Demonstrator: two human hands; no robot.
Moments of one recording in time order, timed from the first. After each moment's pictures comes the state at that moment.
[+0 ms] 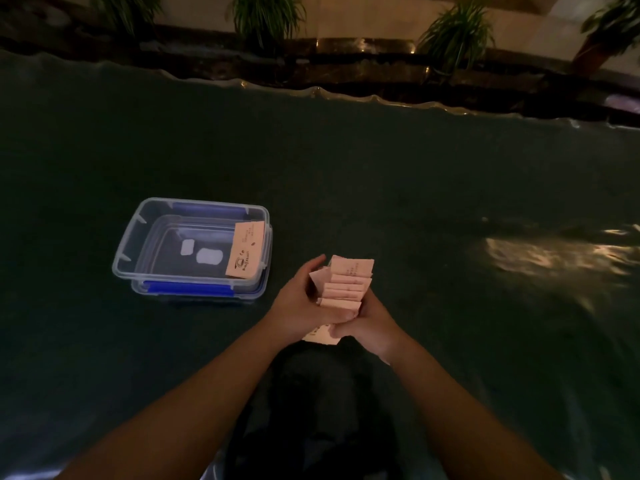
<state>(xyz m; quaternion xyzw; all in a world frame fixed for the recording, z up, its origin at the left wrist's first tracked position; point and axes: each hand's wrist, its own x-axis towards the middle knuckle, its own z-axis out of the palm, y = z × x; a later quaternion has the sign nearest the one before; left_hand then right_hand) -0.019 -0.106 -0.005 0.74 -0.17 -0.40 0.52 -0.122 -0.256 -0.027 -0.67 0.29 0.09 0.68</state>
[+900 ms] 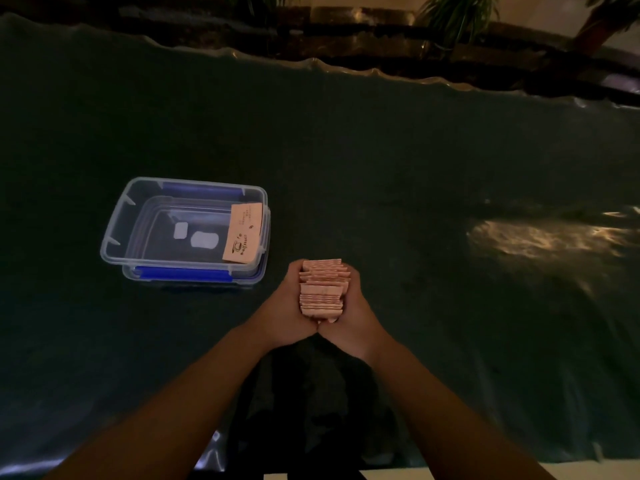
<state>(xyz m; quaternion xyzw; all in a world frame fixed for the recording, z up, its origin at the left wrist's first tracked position) -0.016 -0.081 -0.037 0.76 -0.28 -0.39 0.45 -0.121 -0.215 -0.033 -0.75 0.27 0.06 0.60</state>
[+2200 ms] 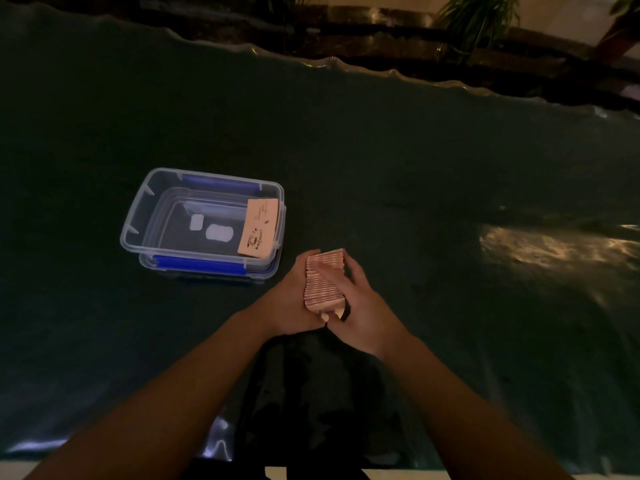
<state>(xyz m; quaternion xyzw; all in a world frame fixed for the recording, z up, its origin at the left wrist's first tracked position) 0.003 -0.066 -0.037 0.76 -0.34 -0.38 0.40 -0.118 -0.223 -0.022 -0.90 0.09 0.06 0.42</state>
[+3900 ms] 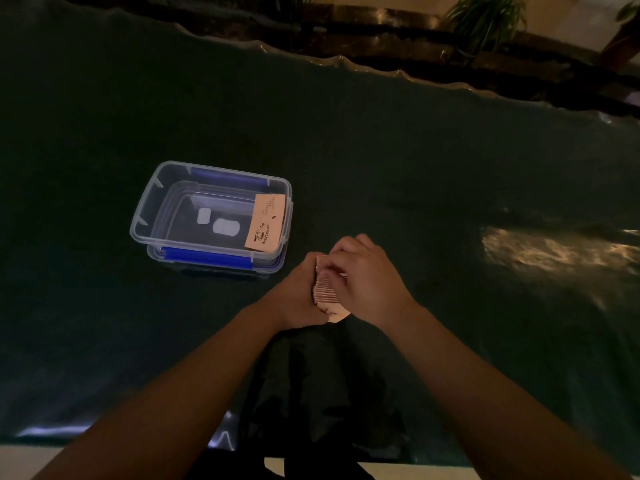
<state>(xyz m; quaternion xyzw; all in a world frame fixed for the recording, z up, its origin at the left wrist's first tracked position) -0.001 -0.067 -0.037 0.78 -0.30 -0.38 0.39 -0.080 -0.217 0.034 -0.98 0.01 -0.02 0.19</state>
